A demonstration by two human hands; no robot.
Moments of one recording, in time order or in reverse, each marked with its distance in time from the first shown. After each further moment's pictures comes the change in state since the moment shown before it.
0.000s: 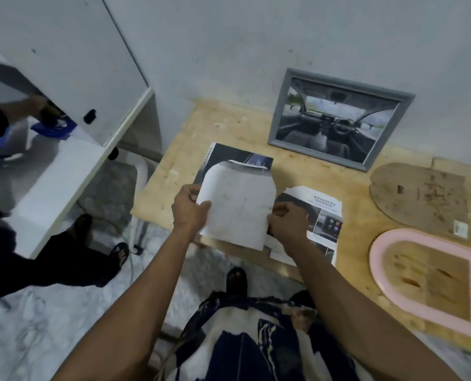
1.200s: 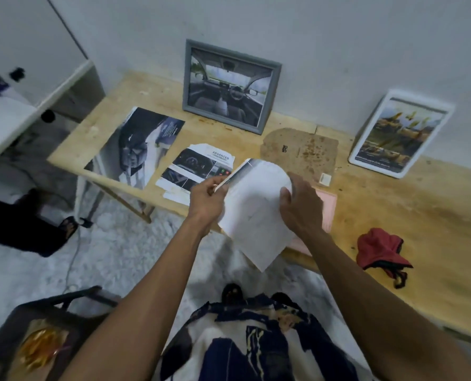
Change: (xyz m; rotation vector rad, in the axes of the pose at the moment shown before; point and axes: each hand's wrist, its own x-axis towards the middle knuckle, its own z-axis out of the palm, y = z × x) left_hand -0.276 0.082 0.226 -0.437 -0.154 0.048; right_hand -0.039 0.125 -0.329 -0.574 0.213 -0.504
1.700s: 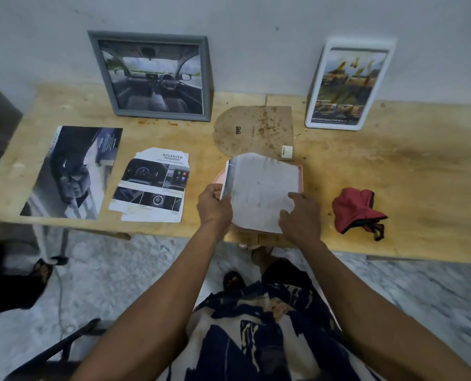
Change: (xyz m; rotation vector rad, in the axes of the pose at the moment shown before) left_hand 0.005 -0.029 0.094 0.375 -0.123 -0.030; right_hand -0.040 0.080 0.002 0.061 -0.040 0.485
